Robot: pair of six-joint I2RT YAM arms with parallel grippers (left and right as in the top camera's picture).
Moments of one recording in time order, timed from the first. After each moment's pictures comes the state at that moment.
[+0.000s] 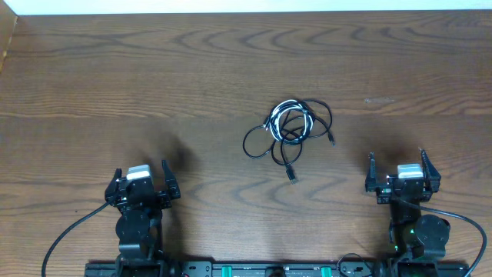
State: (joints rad) left arm 0.00 0.01 0.11 -0.34 -0.22 0.03; right arm -0.03 0.01 0.01 -0.08 -0.02 -0.26
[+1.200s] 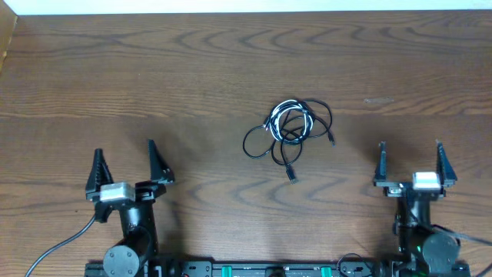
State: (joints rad) left arm 0.00 0.01 0.09 0.31 -0.11 -0.09; right arm -0.03 0.01 0.01 0.29 -0.05 -0.21
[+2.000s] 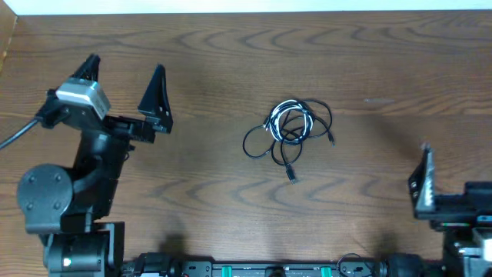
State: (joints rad) left arm 0.00 0.74 1.07 -0.13 0.24 -0.15; right arm -0.03 0.28 0.52 0.63 -0.21 -0.16
